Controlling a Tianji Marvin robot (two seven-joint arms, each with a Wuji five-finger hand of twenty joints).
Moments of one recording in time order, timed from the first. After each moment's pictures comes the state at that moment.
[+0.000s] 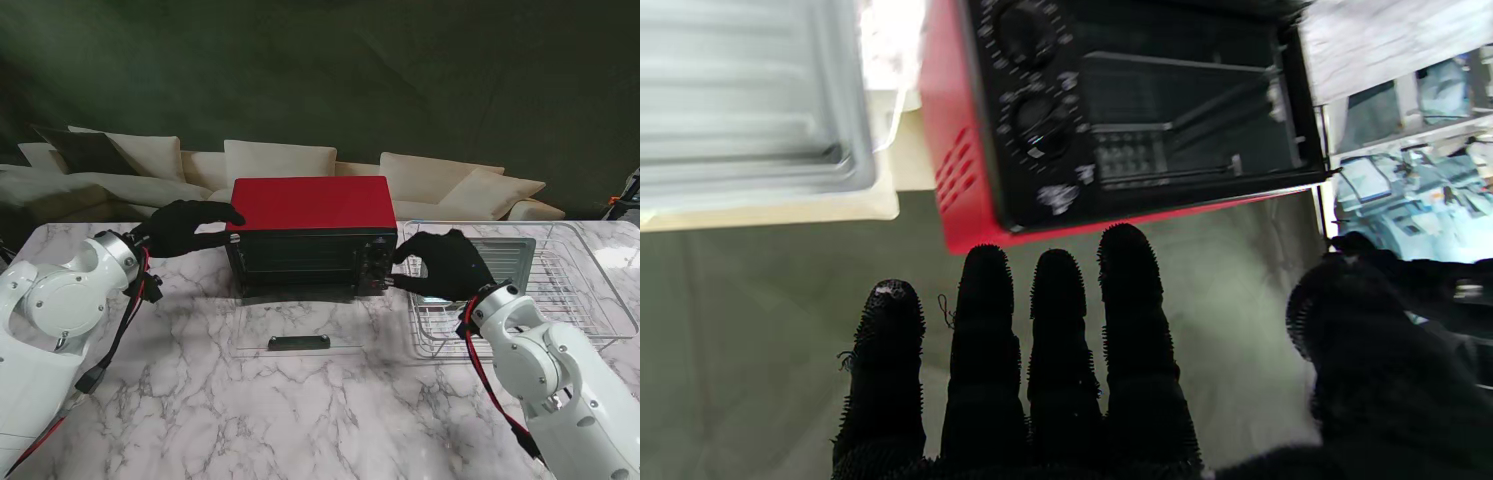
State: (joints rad) left arm 1.38 -1.02 -1.44 -1.72 0.56 -0.23 -0.43; right arm -1.57 -1.07 1.39 -1.75 -0.89 -0.20 0.05; left_hand 0.84 -0.01 0.01 0.02 0.57 0.13 0.20 0.46 0.51 0.16 0.10 0.26 0.40 0.24 0.17 0.36 0.06 0.30 0.49 0.44; right_hand 0.30 -0.29 0.62 -0.12 0.63 0.01 0.66 0.42 0.61 0.09 0.64 0.38 0.59 0.13 0.45 0.40 0.16 0.32 1.02 0.53
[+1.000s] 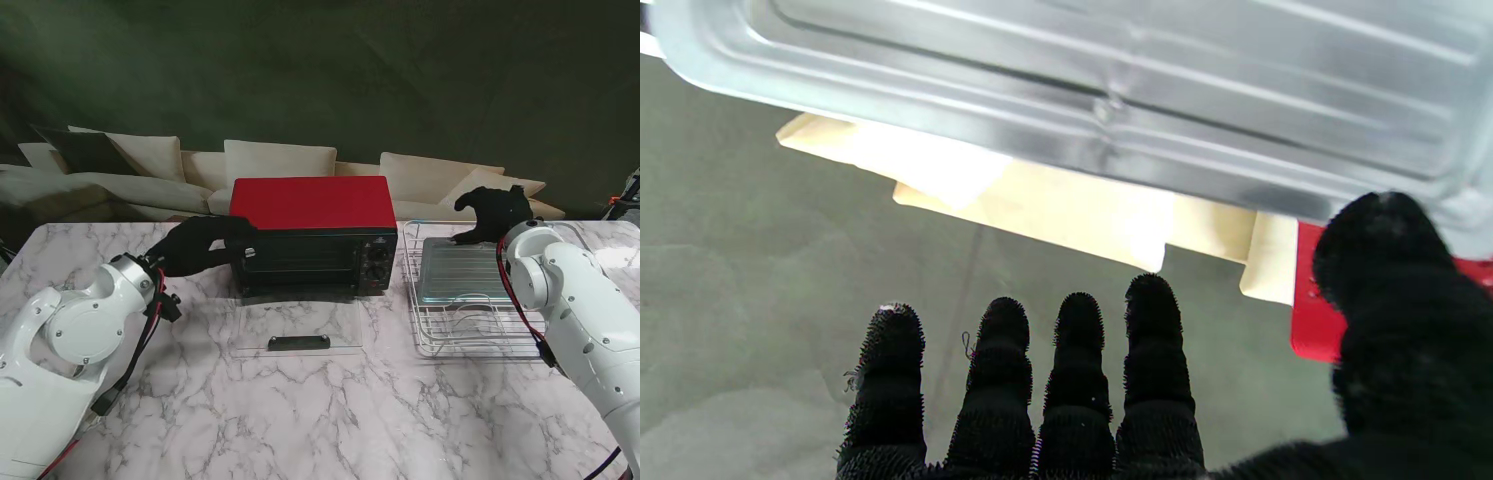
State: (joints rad) left arm 1.46 -1.04 -1.40 -1.75 0.54 -0.24 -0.31; right arm -1.08 -1.02 1.21 -1.18 -1.11 0.00 0.07; left_hand 0.84 -0.01 0.01 0.02 0.57 0.13 0.20 0.46 0.52 0.17 0.10 0.26 0.40 0.25 0.17 0.36 0.06 0.30 0.49 0.44; right_hand 0.36 -0.53 0.64 -0.12 0.35 -0.11 0.61 0.34 0.39 -0.05 0.48 0.27 0.44 0.01 0.16 0.20 0.07 0.28 0.83 0.41
